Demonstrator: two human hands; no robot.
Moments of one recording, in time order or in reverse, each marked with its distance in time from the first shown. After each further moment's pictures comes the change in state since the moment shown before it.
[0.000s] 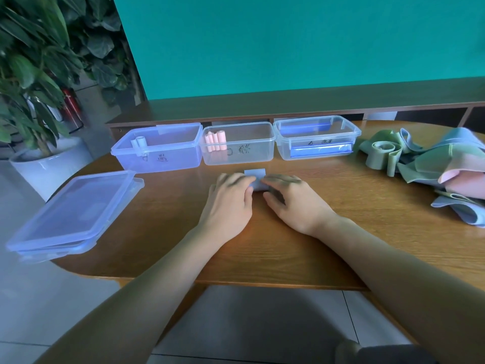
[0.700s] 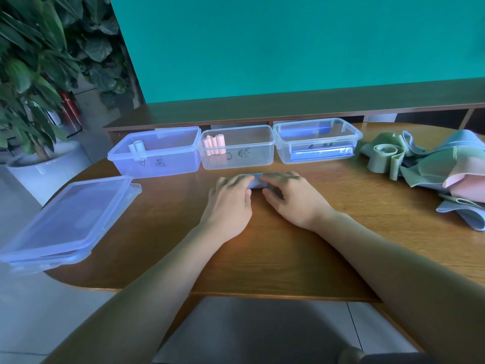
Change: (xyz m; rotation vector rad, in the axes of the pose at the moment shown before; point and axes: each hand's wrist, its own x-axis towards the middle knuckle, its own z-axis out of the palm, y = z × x) left_hand 0.015 -0.001 0.002 0.002 -0.084 -0.063; right_hand 0.020 0.009 0.000 0.004 0.084 -0.056
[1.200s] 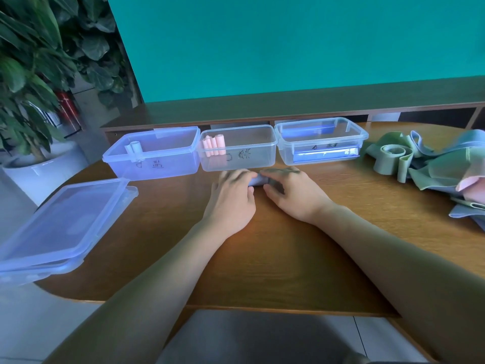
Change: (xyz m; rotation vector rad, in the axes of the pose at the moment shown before) left_hand 0.022 -0.006 0.008 -0.028 0.038 0.038; right_hand 0.026 0.018 0.006 0.024 0.020 -0.029
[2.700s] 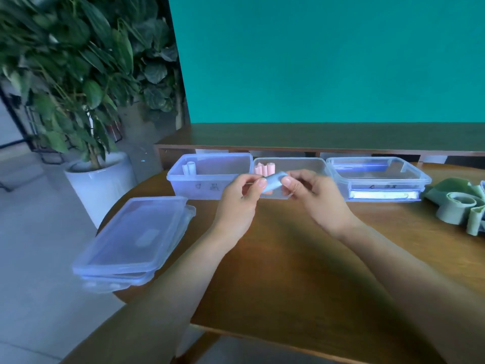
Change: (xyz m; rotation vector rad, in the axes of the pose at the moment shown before) left_hand -0.002 -0.054 -0.084 -0.701 0.211 -0.302; right_hand 0.054 -0.087 -0.005 0.638 0.154 0.040
